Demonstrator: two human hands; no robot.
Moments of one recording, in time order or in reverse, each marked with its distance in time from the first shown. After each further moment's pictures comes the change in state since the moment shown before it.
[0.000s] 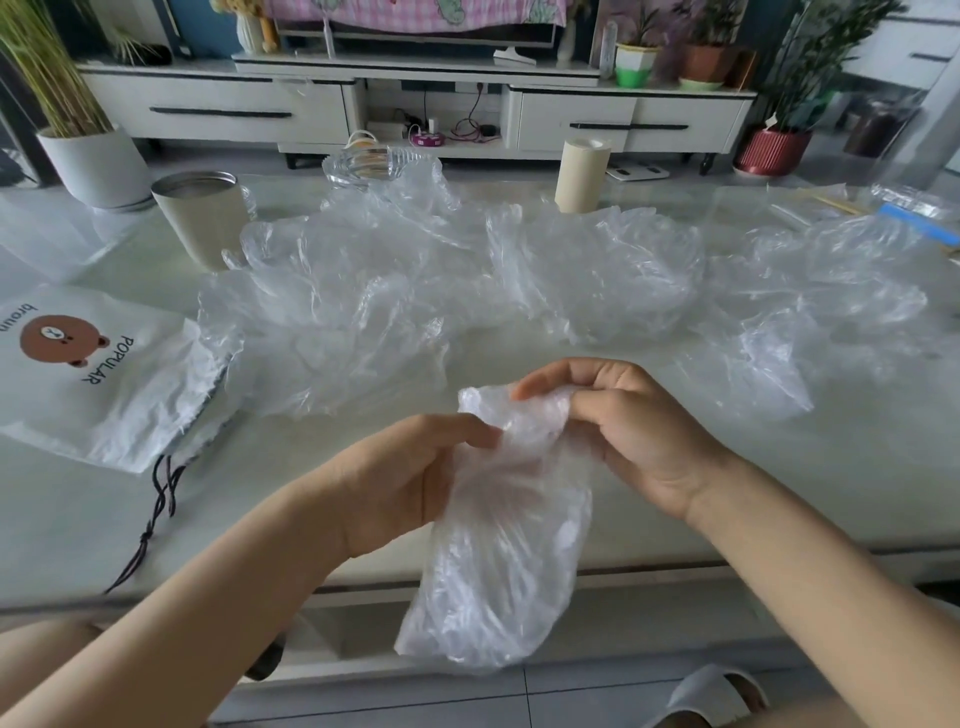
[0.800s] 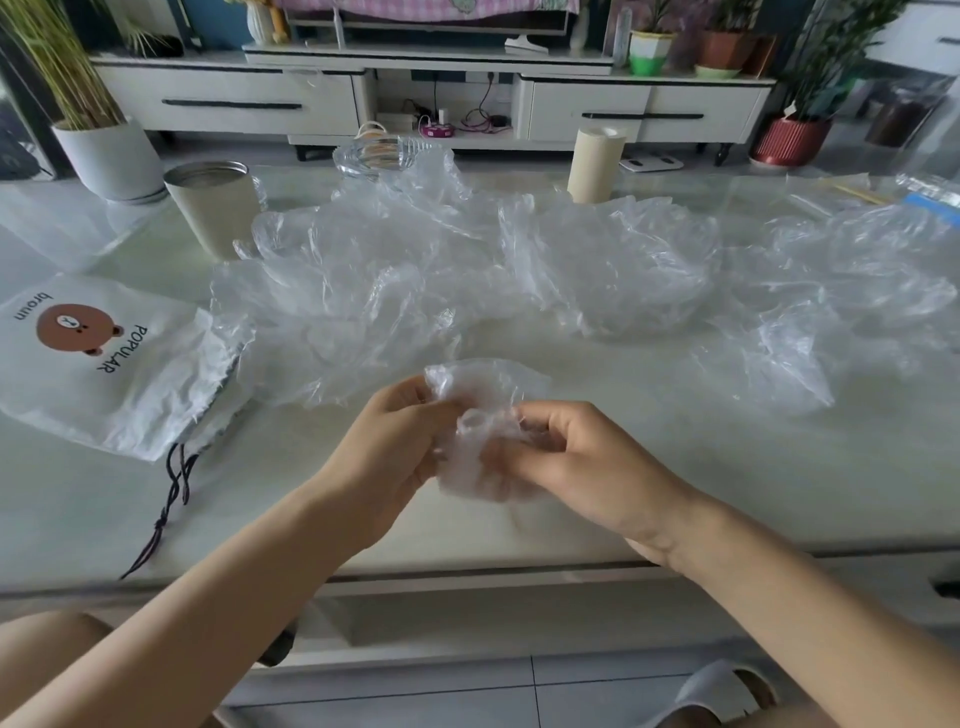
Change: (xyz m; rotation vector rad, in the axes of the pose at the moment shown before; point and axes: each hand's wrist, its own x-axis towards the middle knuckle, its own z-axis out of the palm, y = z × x) left_hand 0.009 -0.011 -0.014 0.071 0.312 0.380; right_hand -0.012 0.018 0.029 -0.145 -0.155 -0.037
